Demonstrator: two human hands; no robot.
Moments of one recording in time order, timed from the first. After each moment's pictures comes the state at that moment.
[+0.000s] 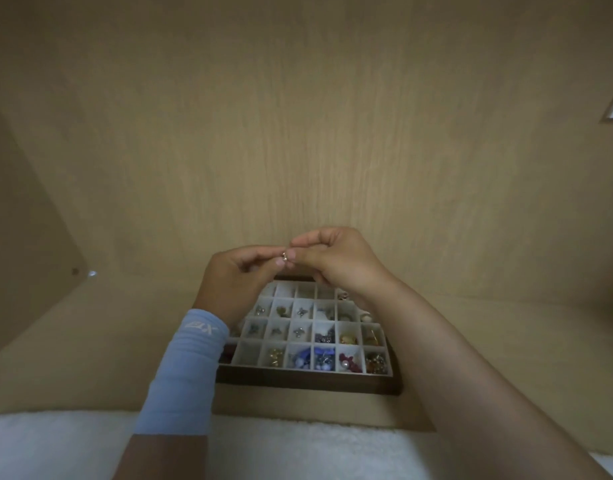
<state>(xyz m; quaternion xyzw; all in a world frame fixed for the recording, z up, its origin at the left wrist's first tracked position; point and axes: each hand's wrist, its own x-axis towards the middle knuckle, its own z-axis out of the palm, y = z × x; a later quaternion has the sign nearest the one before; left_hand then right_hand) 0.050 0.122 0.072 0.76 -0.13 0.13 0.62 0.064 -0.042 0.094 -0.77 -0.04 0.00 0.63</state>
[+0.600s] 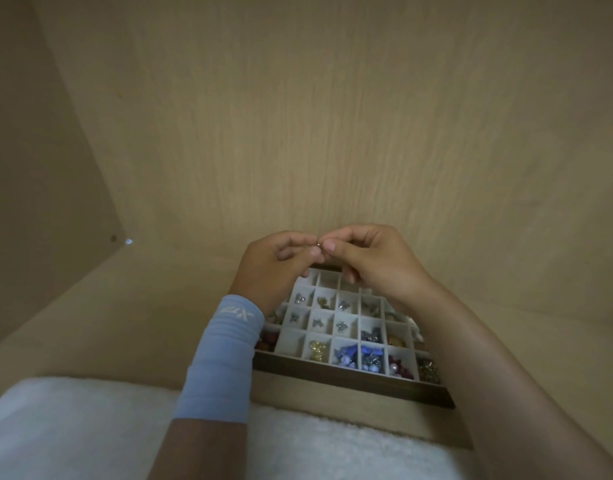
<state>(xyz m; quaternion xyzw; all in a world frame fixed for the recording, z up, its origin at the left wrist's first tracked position) 0.065 0.146 0.057 0.75 -0.06 0.08 0.65 0.075 -0.019 0.078 -0.78 -0.12 0.00 0.62</state>
